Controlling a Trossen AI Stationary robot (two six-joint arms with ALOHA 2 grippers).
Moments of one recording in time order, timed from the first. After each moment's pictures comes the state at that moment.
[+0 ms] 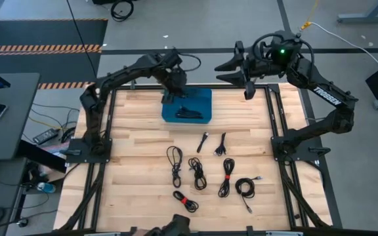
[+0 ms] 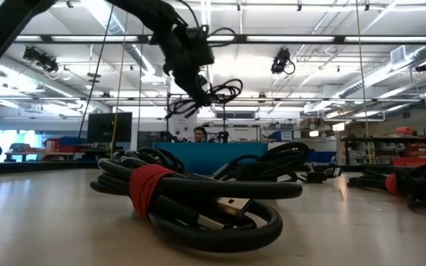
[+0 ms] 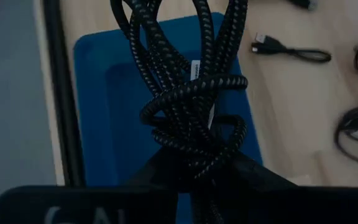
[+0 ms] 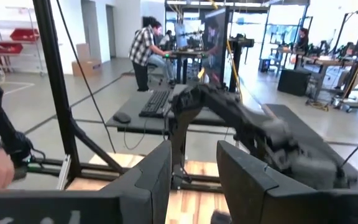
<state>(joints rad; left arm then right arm) 0.62 1.97 1.82 -0.99 0.35 0.83 -0.45 1.27 1.65 -0.39 -0.58 -0.07</state>
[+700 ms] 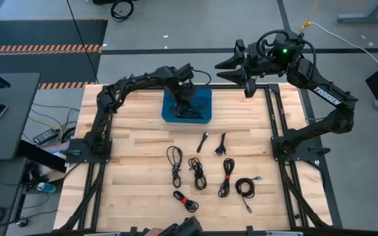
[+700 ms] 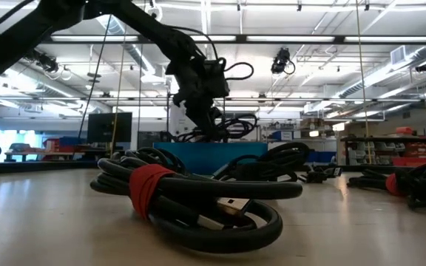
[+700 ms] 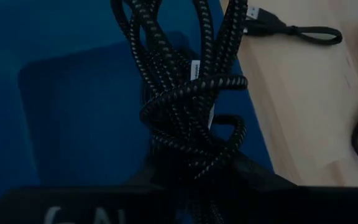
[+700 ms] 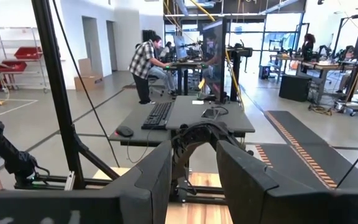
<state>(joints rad) 0.57 2.17 1.82 -0.93 0.42 0.85 -0.45 1.27 1.65 -0.34 -0.58 0.00</state>
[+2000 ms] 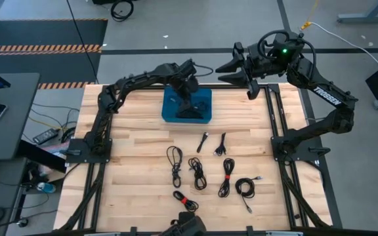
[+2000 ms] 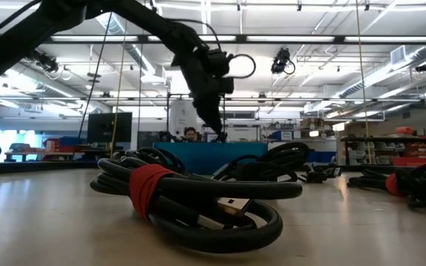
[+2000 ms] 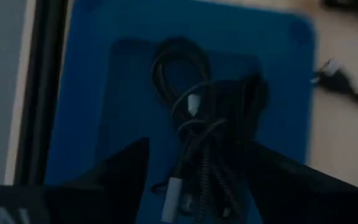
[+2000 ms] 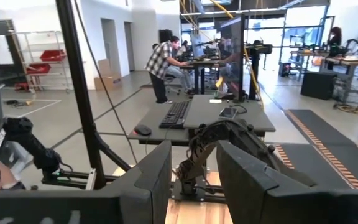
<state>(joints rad) 0.56 2.18 1.94 -0.92 0.24 0.45 -0.45 1.27 1.65 -0.35 -0.66 0.03</state>
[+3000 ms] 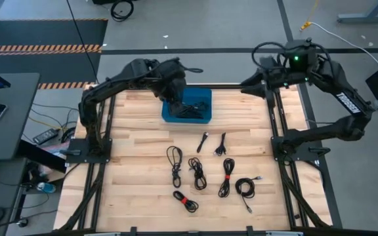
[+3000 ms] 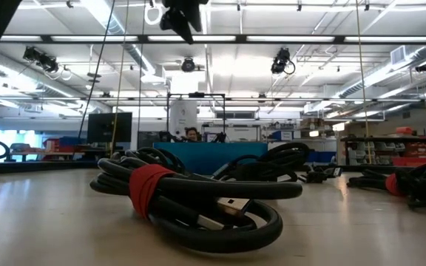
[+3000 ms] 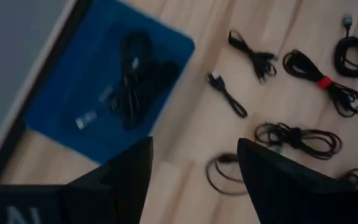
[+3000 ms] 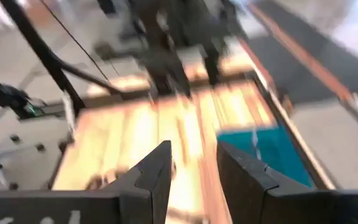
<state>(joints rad) 0.30 1.87 2.22 -1.45 0.02 -0.14 -0.51 1.10 1.65 -1.03 -0.45 -0.05</state>
